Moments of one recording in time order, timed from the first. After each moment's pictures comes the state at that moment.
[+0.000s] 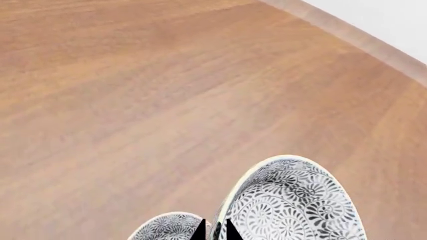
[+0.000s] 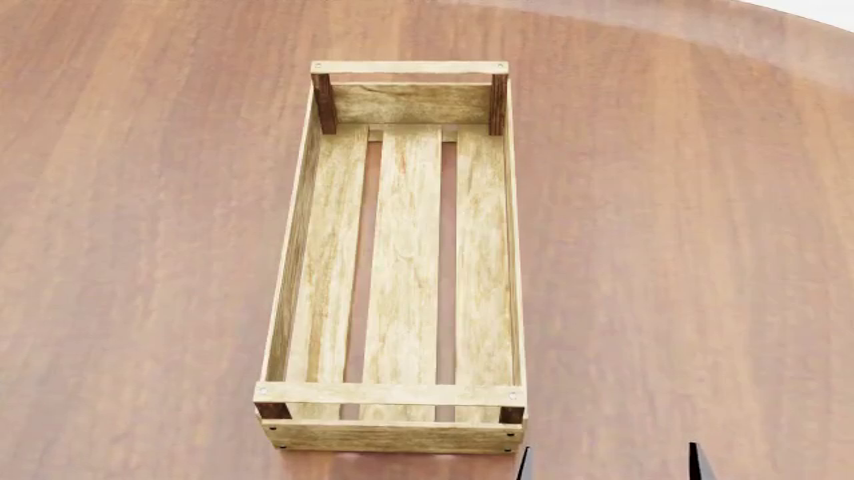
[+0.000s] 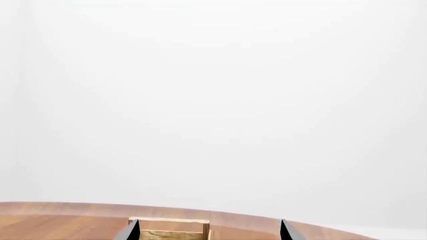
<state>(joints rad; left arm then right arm) 0.13 -0.75 -0.48 0.03 -1.26 -0.35 -0.49 -0.12 0.36 -0.30 -0.15 0.04 -0.69 0.39</state>
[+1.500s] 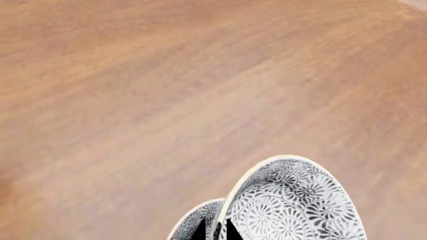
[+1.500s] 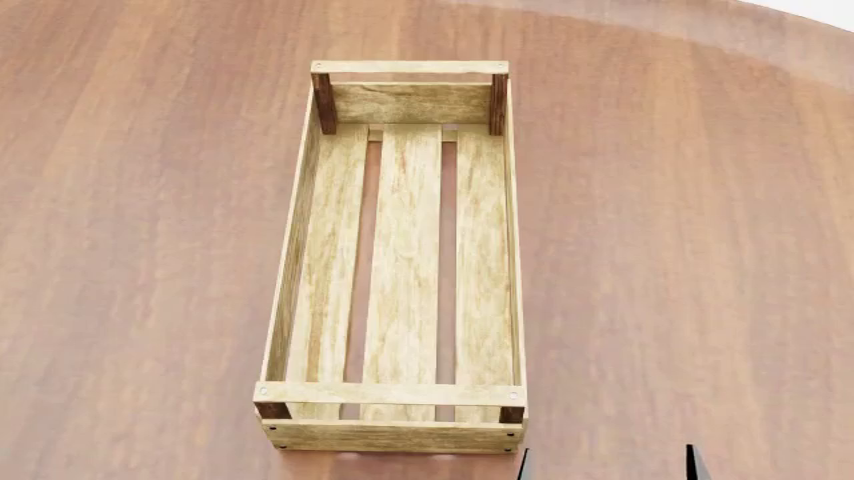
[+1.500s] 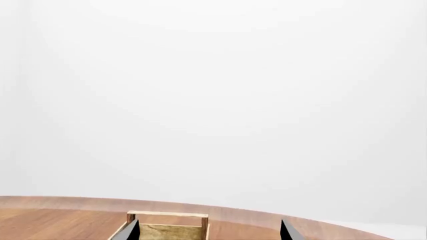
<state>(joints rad) 0.02 -0.72 -0.37 -0.20 -1.11 -0.30 -0.46 -0.11 0.37 -0.32 -0.12 0.04 -0.70 0.41</state>
